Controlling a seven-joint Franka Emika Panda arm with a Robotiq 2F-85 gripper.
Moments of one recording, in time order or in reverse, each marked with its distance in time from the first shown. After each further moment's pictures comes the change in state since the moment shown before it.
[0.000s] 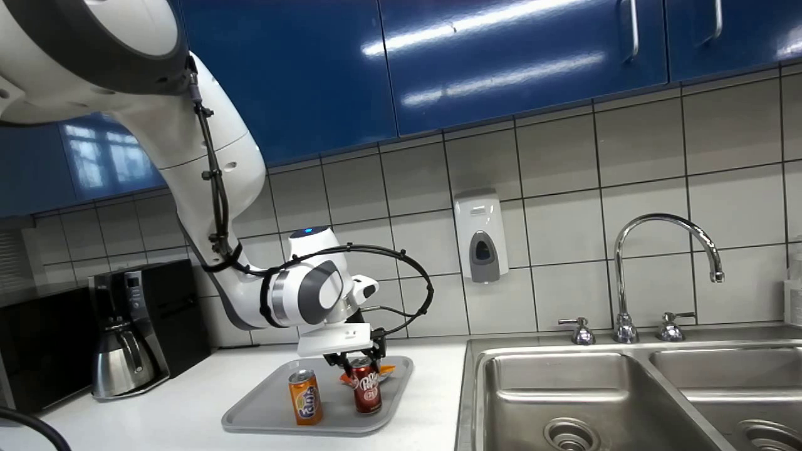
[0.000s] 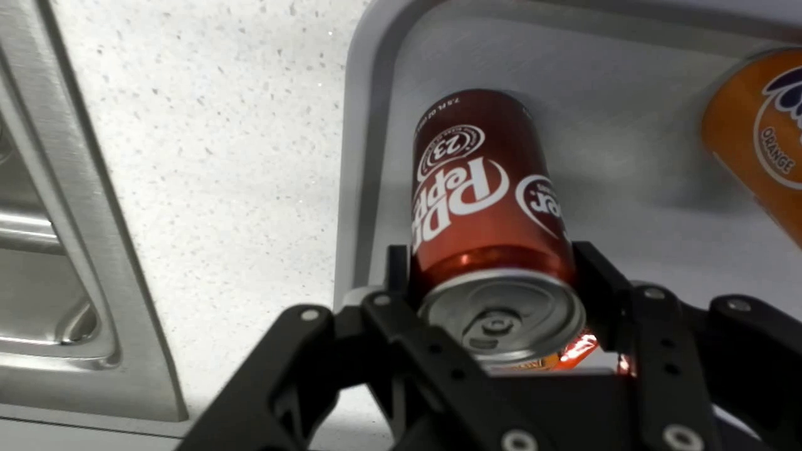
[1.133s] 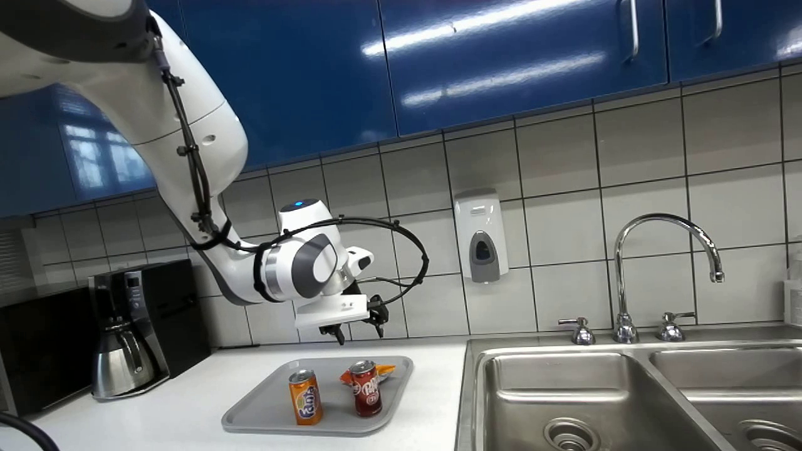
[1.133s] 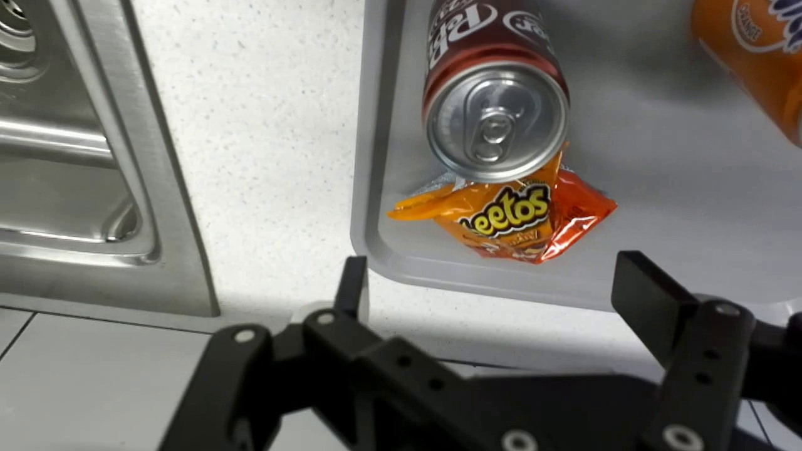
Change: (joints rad) arm 0.000 -0.108 0.003 0.002 0.004 -0.007 0.000
